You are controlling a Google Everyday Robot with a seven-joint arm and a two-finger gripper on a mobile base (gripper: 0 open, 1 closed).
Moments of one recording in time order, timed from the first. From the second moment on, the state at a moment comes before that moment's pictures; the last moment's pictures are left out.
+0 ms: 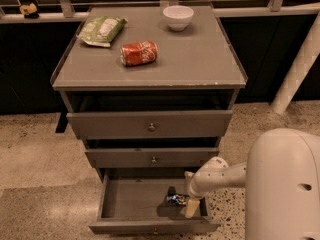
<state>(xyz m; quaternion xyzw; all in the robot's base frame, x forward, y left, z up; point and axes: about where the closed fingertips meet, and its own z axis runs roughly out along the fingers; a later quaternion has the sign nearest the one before) 0.533 -0.148 0.304 -0.66 0.73 0.02 0.14</state>
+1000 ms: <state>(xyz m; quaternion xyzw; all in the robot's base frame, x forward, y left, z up) 0.563 -0.143 0.256 -0.65 0.75 0.05 0.11</state>
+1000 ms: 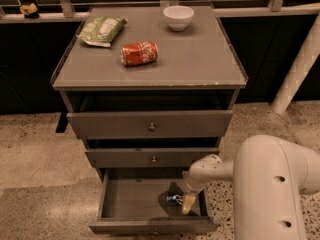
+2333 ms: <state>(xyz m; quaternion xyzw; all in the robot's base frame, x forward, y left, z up) 0.599 -0.128 0.150 -0.64 0.76 0.06 0.09</state>
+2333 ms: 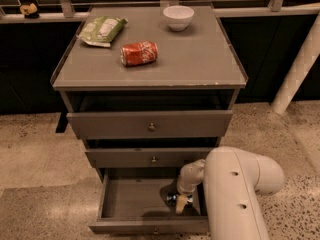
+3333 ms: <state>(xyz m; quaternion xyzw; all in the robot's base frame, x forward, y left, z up) 0.600 -0.137 0.118 -0.59 0.80 0.10 0.10</state>
